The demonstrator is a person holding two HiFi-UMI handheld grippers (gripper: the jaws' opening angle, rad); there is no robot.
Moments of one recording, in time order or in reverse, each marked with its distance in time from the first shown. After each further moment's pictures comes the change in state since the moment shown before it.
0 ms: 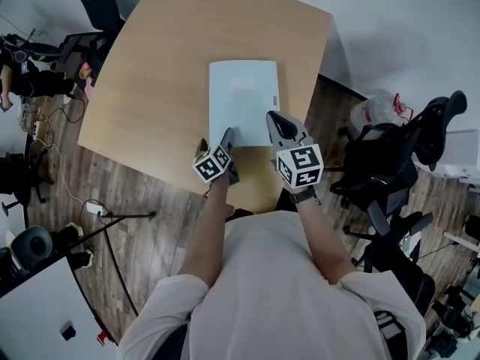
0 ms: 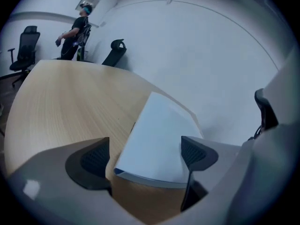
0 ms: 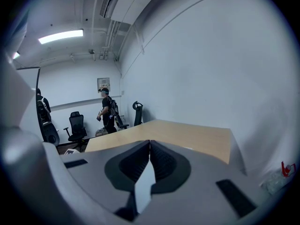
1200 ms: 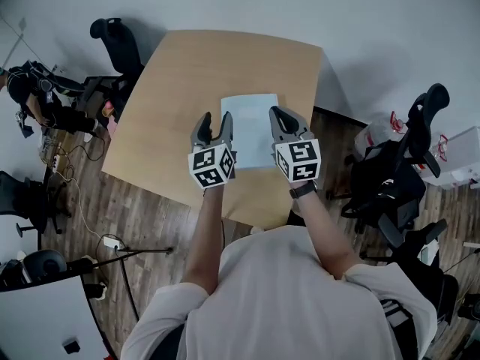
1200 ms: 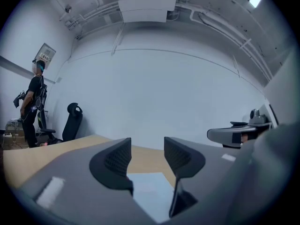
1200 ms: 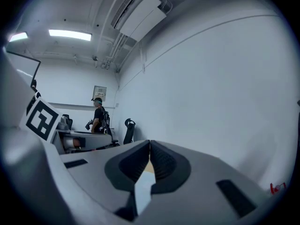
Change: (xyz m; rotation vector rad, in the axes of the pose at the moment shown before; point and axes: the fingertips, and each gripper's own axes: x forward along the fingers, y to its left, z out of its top) left arm -0.137 -0.163 0.207 0.502 -0.487 -0.282; right arm -0.025 0.005 0.113 -0.106 -0.204 -0.127
